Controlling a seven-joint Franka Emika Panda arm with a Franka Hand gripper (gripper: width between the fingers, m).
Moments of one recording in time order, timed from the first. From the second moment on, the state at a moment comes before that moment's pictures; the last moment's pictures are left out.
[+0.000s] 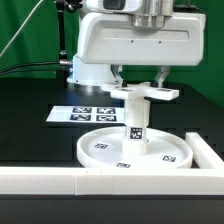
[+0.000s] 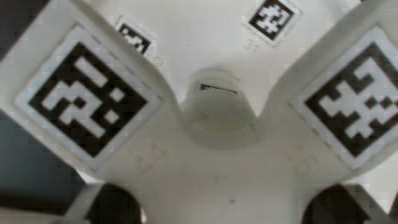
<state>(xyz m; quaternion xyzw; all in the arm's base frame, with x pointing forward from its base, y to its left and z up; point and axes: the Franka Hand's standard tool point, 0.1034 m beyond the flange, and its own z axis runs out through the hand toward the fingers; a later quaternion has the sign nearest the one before) 0.551 0.041 0.112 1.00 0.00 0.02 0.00</state>
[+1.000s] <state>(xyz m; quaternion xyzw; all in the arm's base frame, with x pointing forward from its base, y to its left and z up) 0.558 0.041 0.110 0.88 -0.48 0.03 -0.05</state>
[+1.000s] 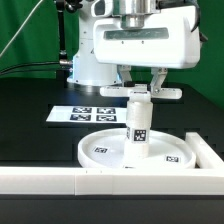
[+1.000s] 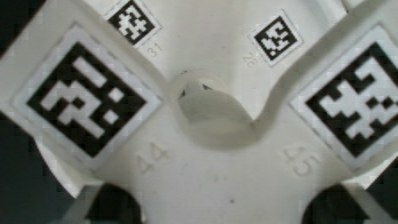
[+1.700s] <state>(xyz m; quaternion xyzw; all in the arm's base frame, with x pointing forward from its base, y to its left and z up) 0.560 0.041 0.110 0.72 -0.69 0.01 -0.06</state>
